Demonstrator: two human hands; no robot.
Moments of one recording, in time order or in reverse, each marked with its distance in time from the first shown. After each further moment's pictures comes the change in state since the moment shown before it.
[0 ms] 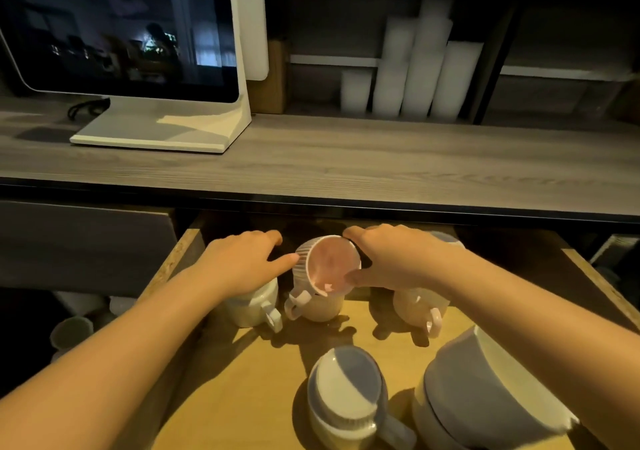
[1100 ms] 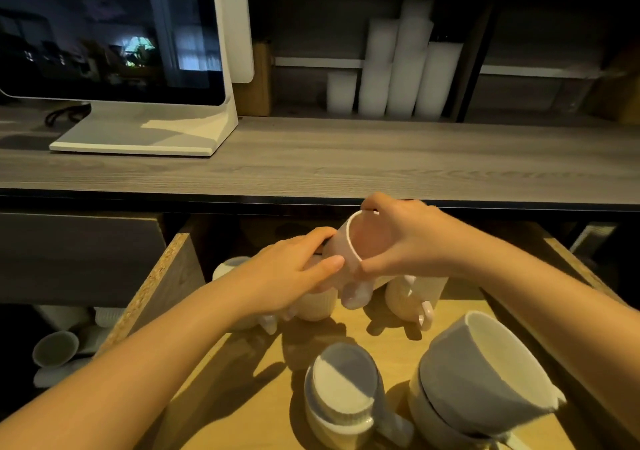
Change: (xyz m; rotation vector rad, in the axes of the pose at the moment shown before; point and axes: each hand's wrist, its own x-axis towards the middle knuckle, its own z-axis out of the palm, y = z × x) left_hand -0.023 0.042 -0.009 -0.478 -0.116 0.356; right_hand -0.044 0.008 -0.032 0.335 0.133 0.066
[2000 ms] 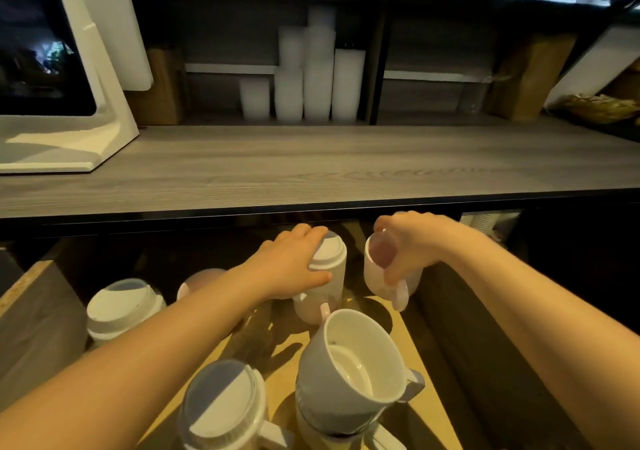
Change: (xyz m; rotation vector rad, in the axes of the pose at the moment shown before) left_hand 0.105 0.080 0.074 0.330 -0.023 0.038; right_hand -0.028 0.150 -0.026 -0.298 -0.185 0.341
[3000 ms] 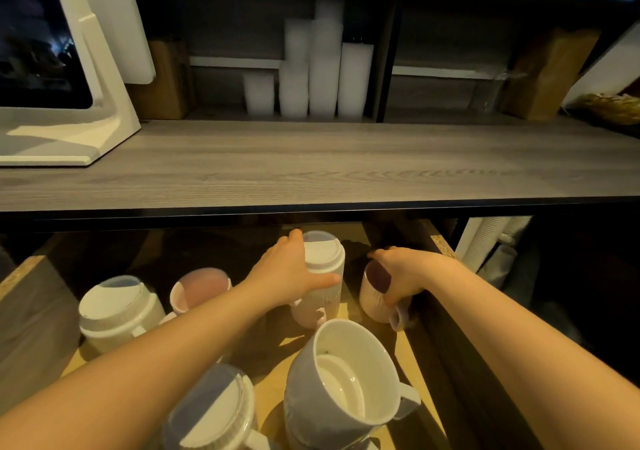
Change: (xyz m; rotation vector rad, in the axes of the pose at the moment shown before) left_hand 0.015 -0.008 0.032 -0.310 0.129 -0.286; right_hand 0.049 0.017 0.058 0.024 -0.207 0.028
